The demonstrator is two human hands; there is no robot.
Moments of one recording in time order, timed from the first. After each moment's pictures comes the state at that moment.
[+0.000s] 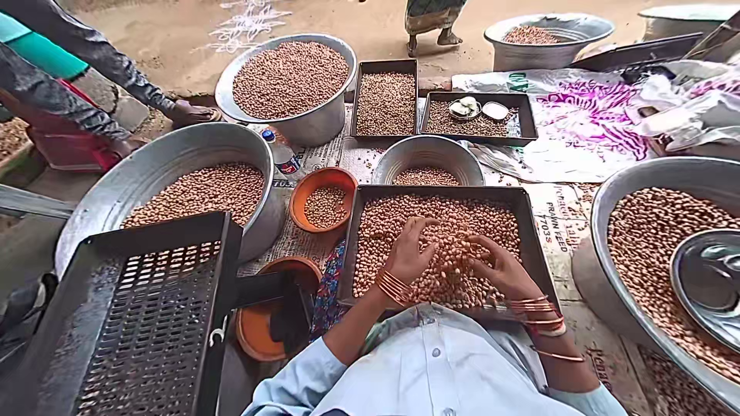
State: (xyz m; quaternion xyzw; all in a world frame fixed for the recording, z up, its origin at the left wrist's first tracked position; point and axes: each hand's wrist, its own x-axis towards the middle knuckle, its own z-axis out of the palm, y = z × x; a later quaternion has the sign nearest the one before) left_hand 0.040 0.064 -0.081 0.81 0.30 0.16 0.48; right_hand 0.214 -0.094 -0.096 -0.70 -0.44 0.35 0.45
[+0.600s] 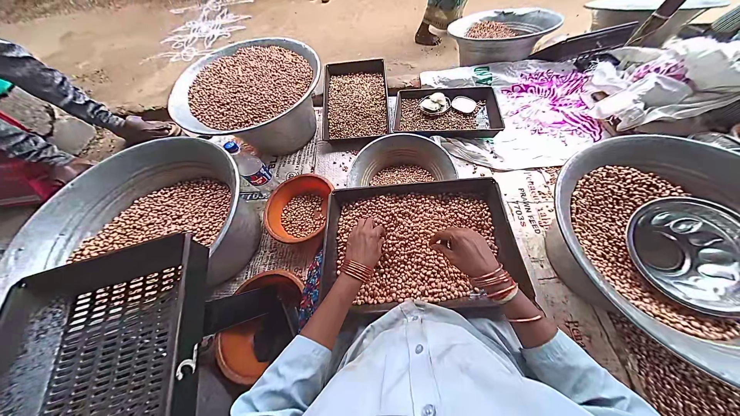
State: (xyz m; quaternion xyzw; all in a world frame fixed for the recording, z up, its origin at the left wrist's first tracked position) left_hand 0.036 0.115 -0.121 0.92 0.36 -0.06 0.16; right_hand 0.214 -0.065 -0.084 -0.78 -0.56 0.19 0.20
